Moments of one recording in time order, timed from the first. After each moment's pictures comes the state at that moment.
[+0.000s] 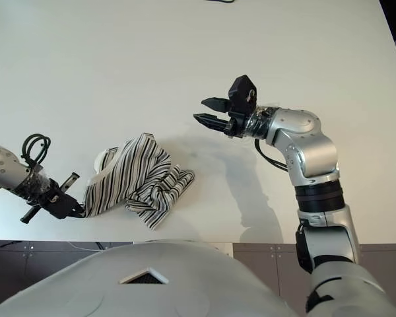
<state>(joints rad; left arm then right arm) -0.01 1.16 -0.45 -0.11 -0.13 -0.07 -1.56 -0.25 -0.52 0.19 -0.04 0.43 0.46 0.90</state>
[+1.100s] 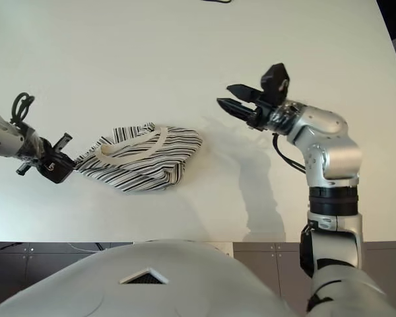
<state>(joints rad) -0.38 1.17 -0.62 0.26 0.38 -0.65 -1.23 -0.26 -0.54 0.09 -0.03 0.44 0.49 0.95</state>
